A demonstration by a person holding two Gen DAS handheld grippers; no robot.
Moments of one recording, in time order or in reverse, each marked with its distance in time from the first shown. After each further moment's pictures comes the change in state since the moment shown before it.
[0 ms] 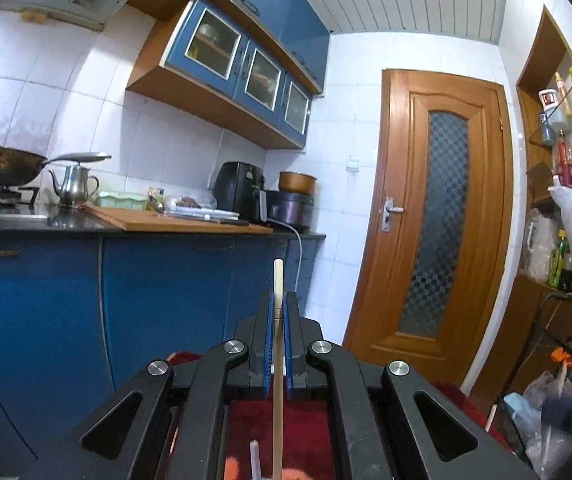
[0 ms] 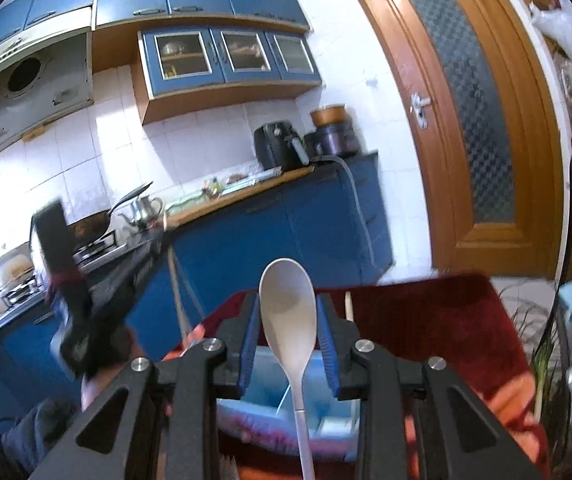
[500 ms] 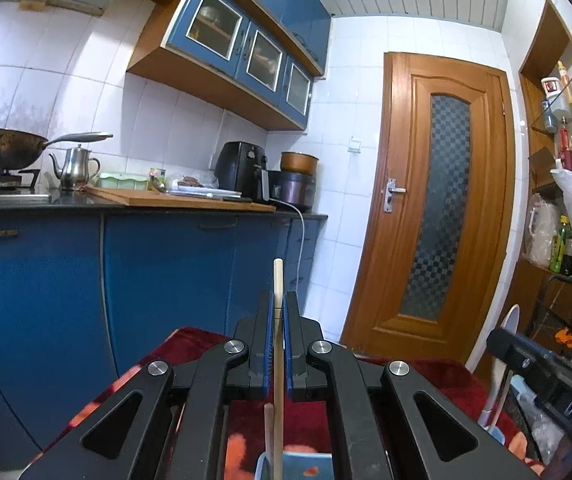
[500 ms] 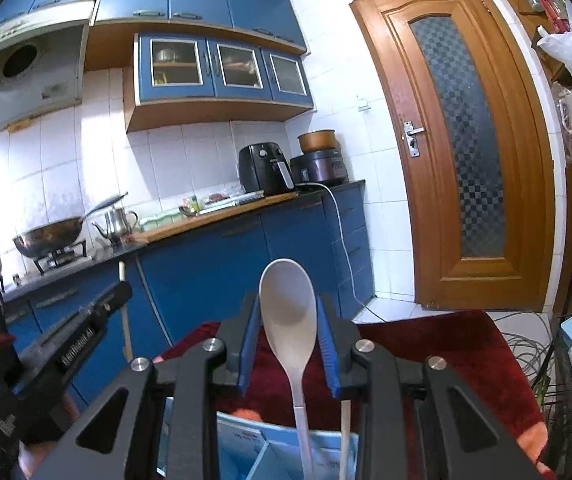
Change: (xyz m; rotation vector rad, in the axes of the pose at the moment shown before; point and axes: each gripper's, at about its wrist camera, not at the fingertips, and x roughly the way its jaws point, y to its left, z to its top) left arm 0.003 0.009 -0.024 0.007 0.060 0.002; right arm 0.058 -0.007 -0.005 -0.054 -0.074 -0.073
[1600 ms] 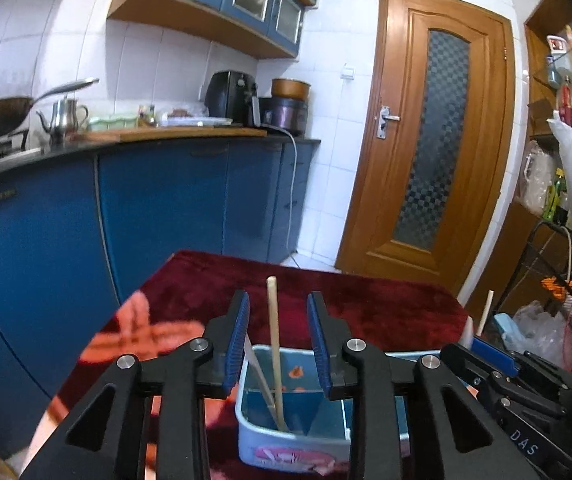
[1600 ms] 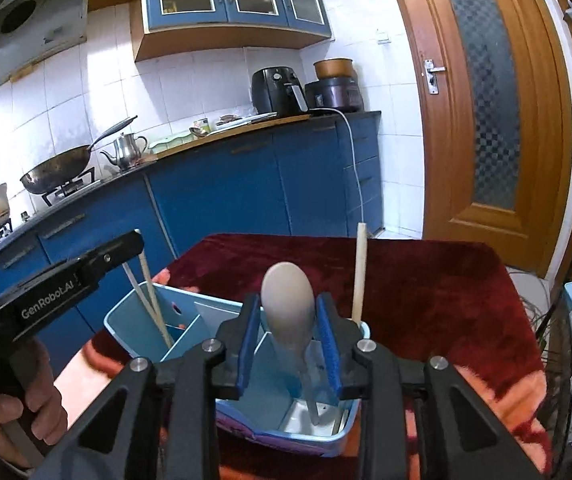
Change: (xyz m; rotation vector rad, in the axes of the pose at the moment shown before) left arm -0.017 -0.012 -0.011 0.022 0.301 -0.018; right arm -0.005 -0.005 -0.031 -0.034 0.277 0.058
